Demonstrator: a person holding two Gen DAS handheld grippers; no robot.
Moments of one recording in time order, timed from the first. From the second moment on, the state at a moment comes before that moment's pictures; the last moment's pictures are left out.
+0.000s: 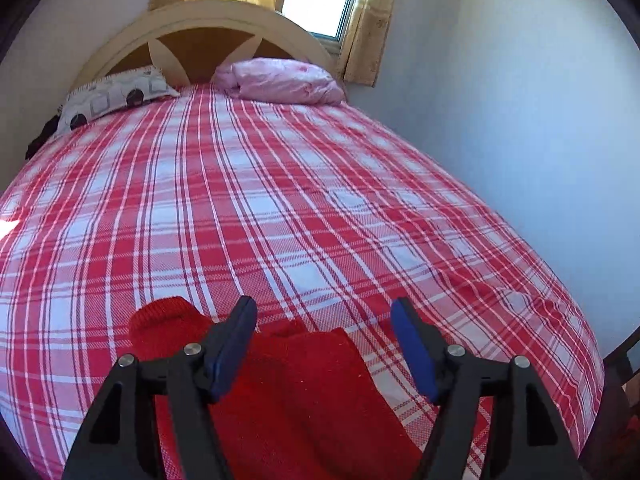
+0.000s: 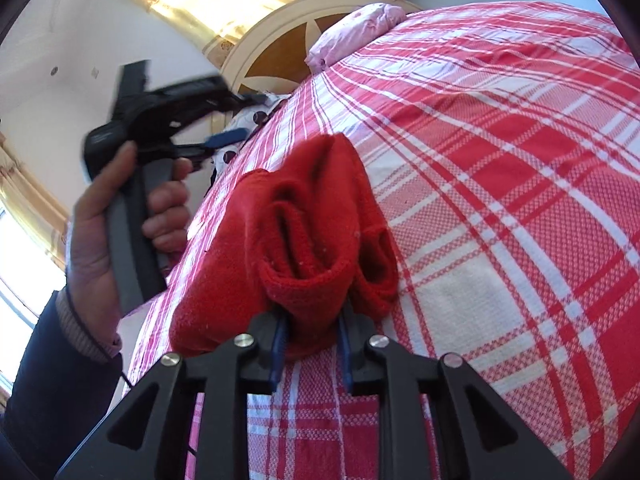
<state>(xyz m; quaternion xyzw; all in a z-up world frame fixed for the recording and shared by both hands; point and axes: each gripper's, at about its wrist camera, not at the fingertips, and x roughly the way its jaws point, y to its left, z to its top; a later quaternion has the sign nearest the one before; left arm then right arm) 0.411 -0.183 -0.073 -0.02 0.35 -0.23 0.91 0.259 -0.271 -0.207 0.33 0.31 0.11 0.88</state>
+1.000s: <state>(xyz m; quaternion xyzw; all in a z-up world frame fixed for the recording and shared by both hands) 0.280 -0.083 -0.150 -0.03 0.30 -0.18 0.94 0.231 -0.268 -0.147 0.27 0.21 0.06 0.94</state>
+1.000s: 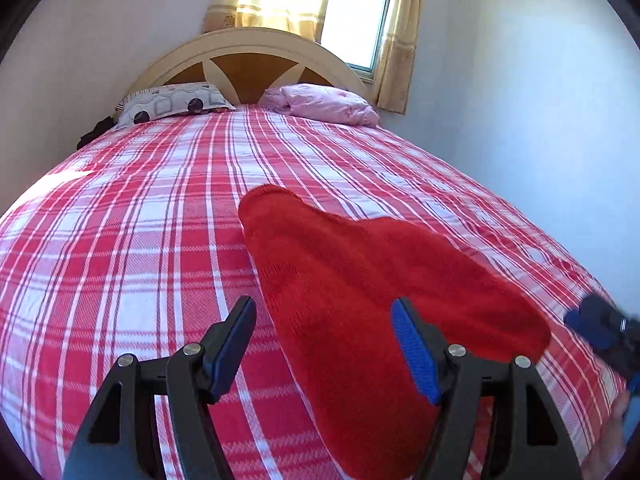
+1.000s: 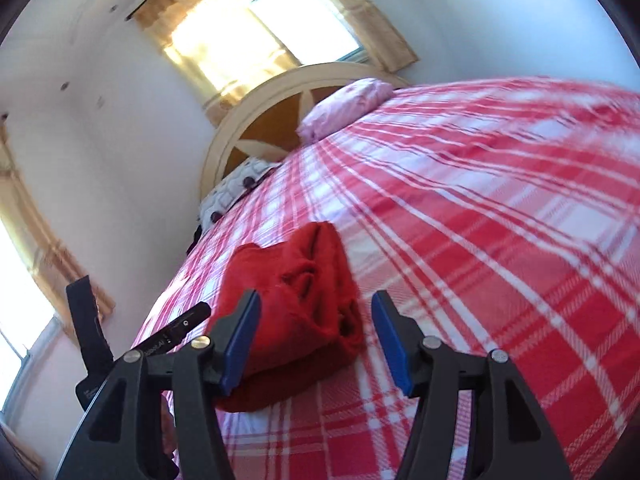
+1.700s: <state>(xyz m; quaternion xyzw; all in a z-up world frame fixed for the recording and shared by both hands) 0.278 -0.068 -0.187 -0.08 0.37 -0.19 0.91 0.291 -0.229 -0.140 0.15 0.35 0.11 0.92</state>
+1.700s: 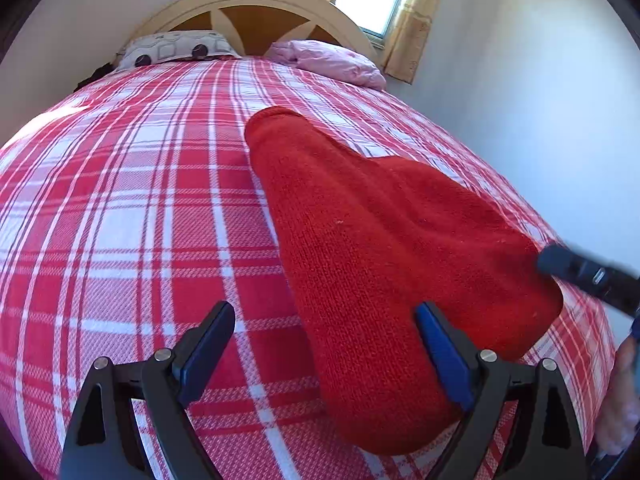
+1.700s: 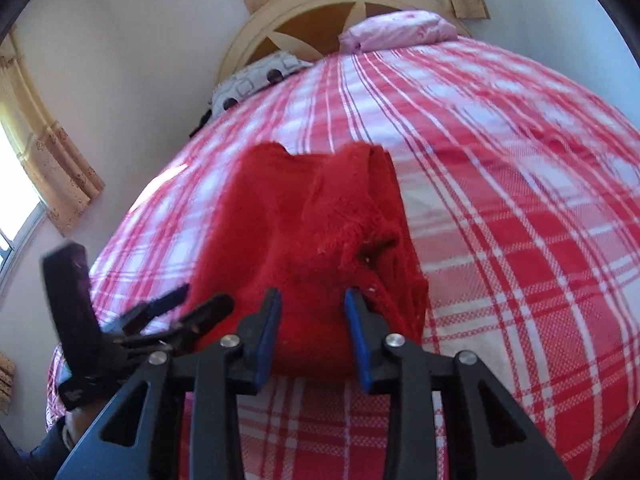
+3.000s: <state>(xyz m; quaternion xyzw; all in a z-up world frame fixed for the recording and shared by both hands) 0.279 -0.043 -0.190 -0.12 0.37 -0.15 0.91 0.306 -0.207 -0.168 0.02 0.39 0.08 0.92</state>
